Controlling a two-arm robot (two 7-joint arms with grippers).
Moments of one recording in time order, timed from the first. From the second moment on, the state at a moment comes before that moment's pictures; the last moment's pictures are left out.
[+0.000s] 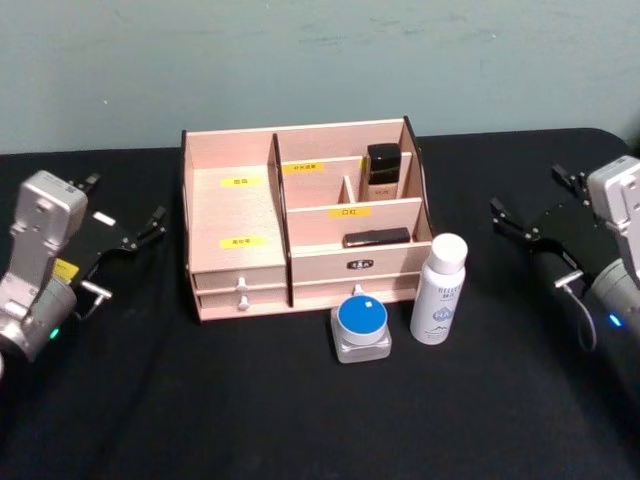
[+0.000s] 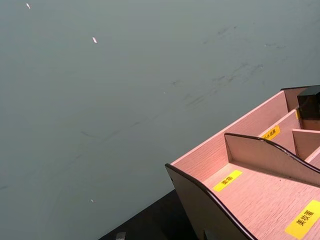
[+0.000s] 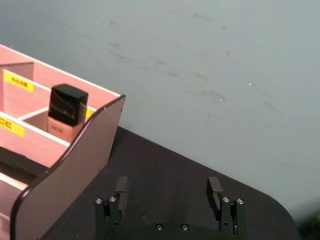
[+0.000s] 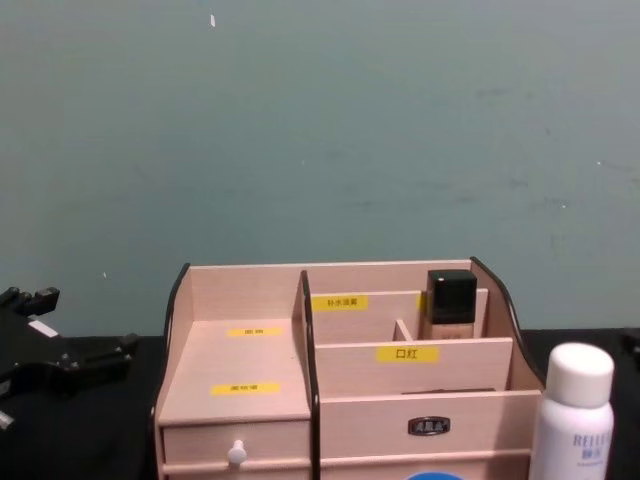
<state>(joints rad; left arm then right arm) -0.20 0.60 0.45 -1.41 -0.25 -0.12 0.03 0.19 0.61 -0.42 -1.42 0.27 -0.13 0.00</state>
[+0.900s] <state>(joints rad) -0.20 0.60 0.45 -1.41 -0.25 -0.12 0.03 -0.11 0.86 -0.18 -1.93 0.39 0.12 0.11</state>
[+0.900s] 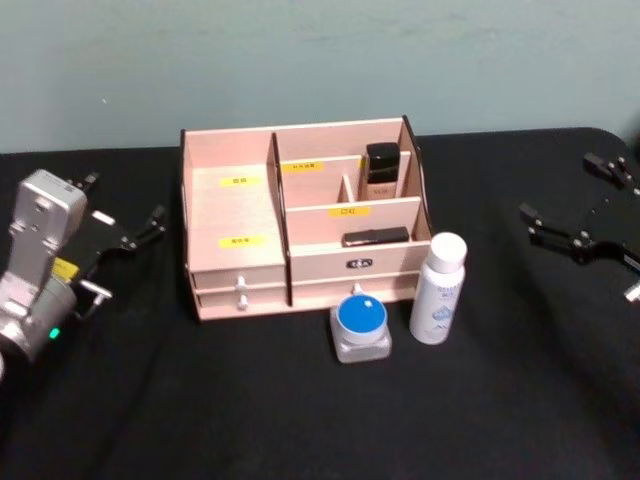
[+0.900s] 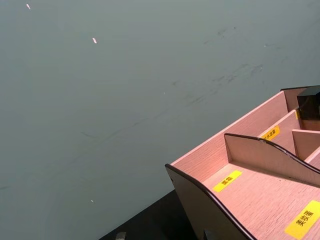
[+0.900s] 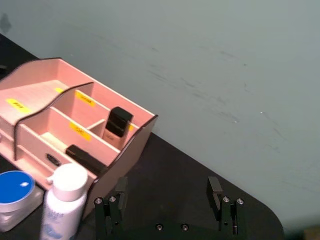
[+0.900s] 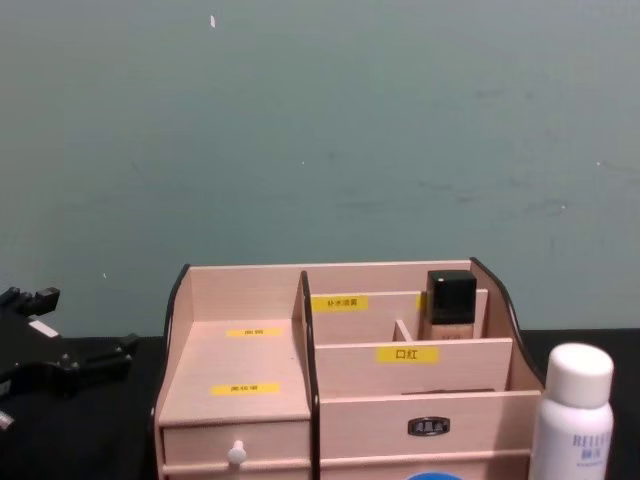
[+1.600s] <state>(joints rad) -0.20 0.60 0.45 -1.41 -0.25 -0.12 0.03 -0.19 0.82 -0.17 -2.02 0.44 0.11 0.23</state>
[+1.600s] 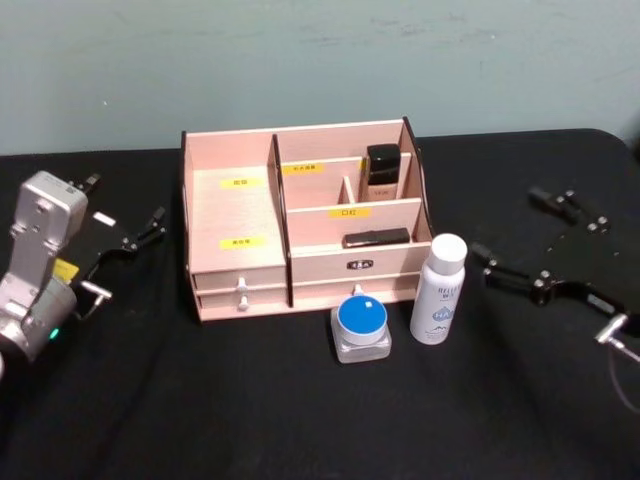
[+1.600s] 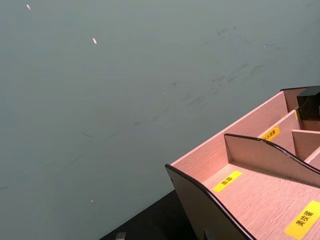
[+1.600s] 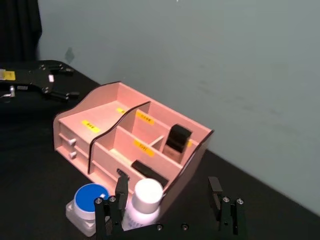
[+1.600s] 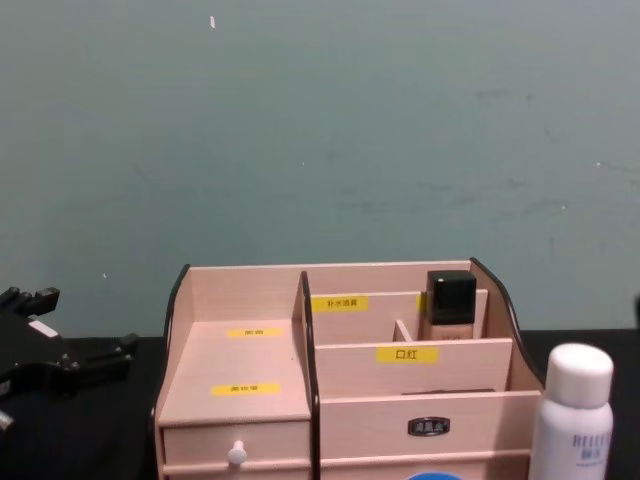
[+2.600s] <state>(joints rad) -0.20 0.60 0.45 -1.41 -0.25 -0.12 0.03 -0.04 0.65 -0.28 -1.80 0.37 0.15 0.36</state>
